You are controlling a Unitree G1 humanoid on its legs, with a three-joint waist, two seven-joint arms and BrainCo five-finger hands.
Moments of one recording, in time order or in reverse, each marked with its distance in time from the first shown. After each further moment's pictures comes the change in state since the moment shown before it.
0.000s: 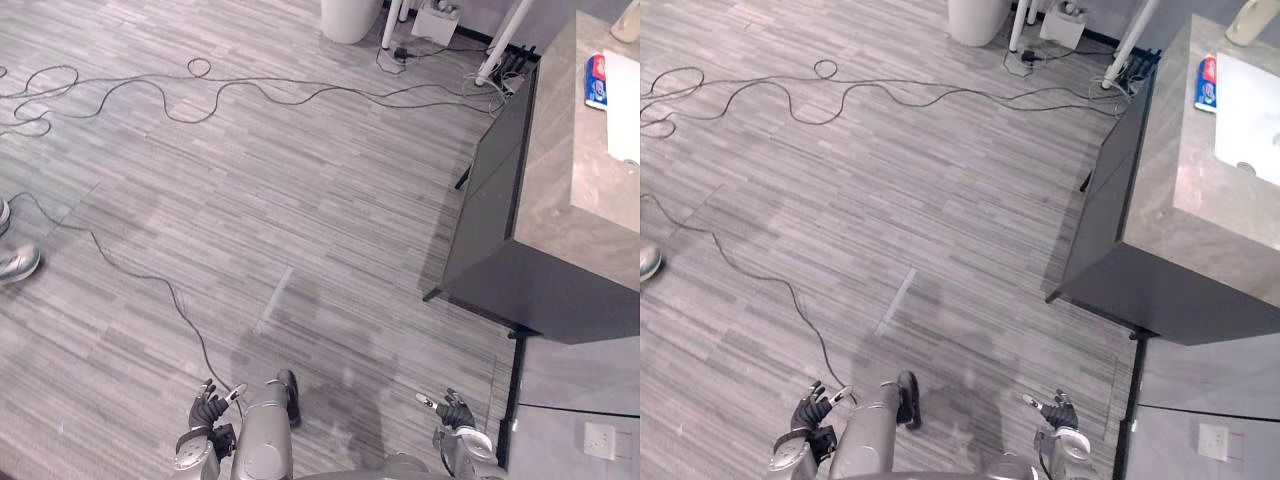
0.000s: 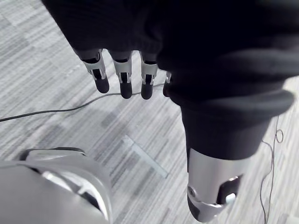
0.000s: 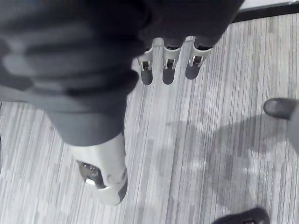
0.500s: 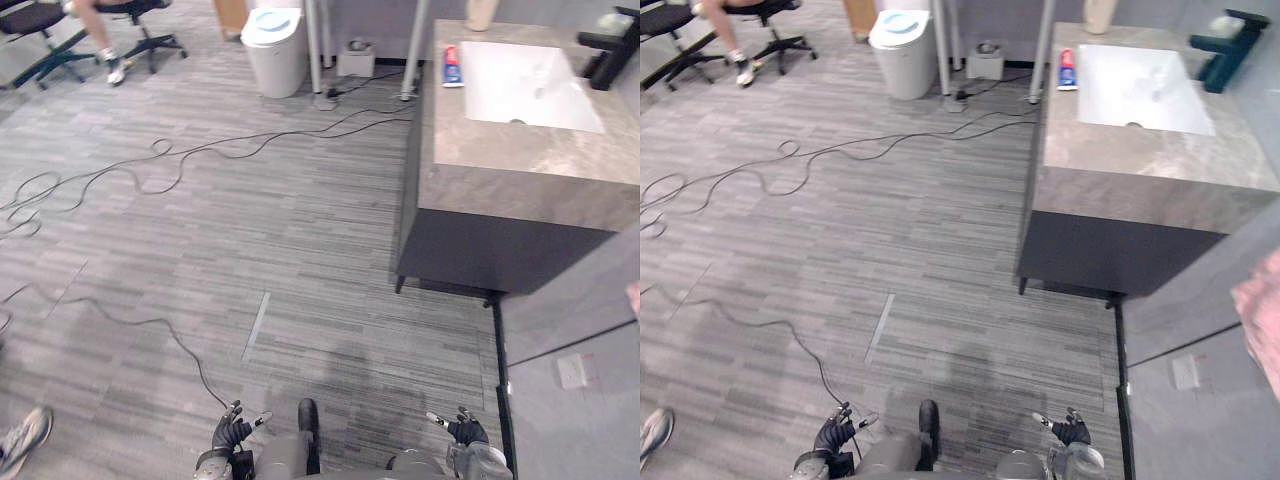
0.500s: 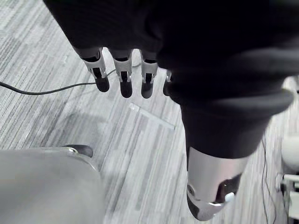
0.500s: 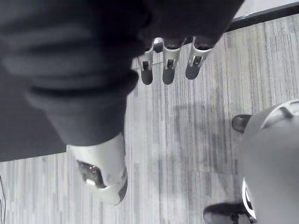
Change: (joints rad) left arm 0.027 -0.034 -0.044 0.058 0.033 -0.002 -0.006; right arm 0.049 -0.054 -0.091 0.016 -0.025 0.011 -0.007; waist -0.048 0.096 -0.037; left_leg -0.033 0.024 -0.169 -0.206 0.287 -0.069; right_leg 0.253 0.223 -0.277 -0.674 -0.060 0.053
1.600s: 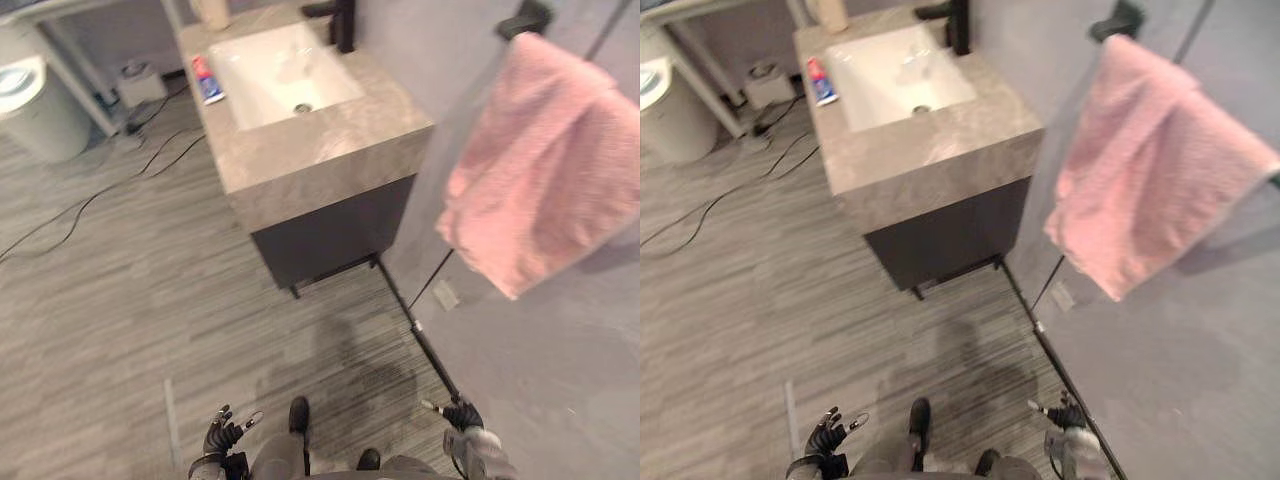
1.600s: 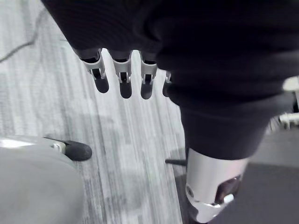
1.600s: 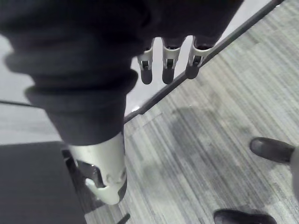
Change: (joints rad) left arm 0.019 -0.034 0.049 -0.017 0.008 -0.001 0.000; right arm -0.113 -0.020 0.040 -0.067 -0.032 -0.019 -0.001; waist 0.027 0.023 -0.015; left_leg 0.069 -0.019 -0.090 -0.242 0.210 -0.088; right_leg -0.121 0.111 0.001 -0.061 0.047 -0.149
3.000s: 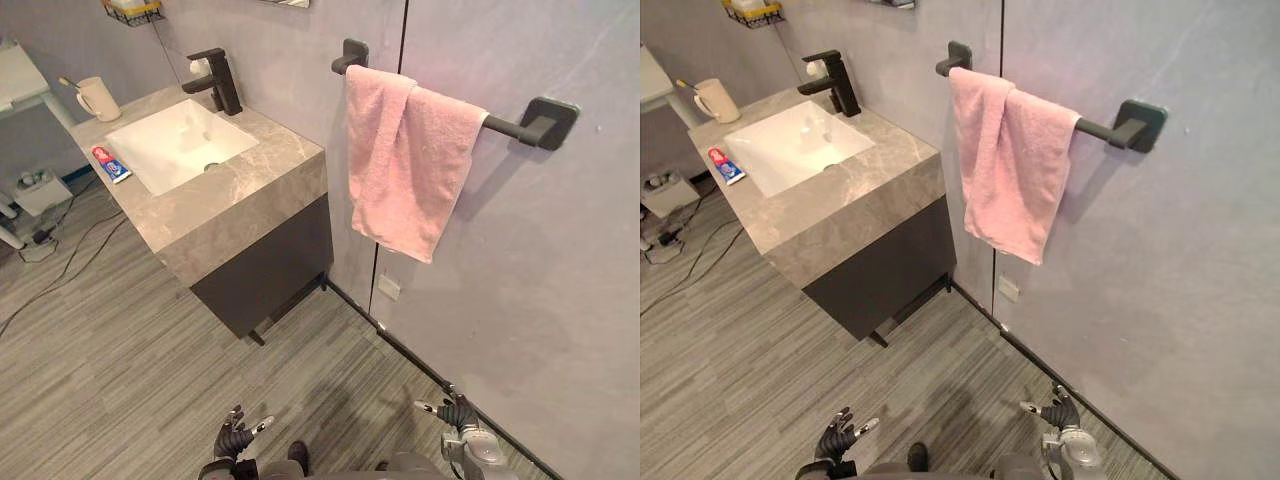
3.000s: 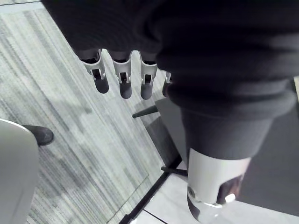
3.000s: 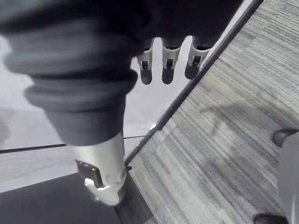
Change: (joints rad) left arm 0.080 -0.027 -0.055 -0.070 0.044 0.003 -0.020; right arm 0.153 0.016 0.118 -0.135 -0.059 0.020 0.047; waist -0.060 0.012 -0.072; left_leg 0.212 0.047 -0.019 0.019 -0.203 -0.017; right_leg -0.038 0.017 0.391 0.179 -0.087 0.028
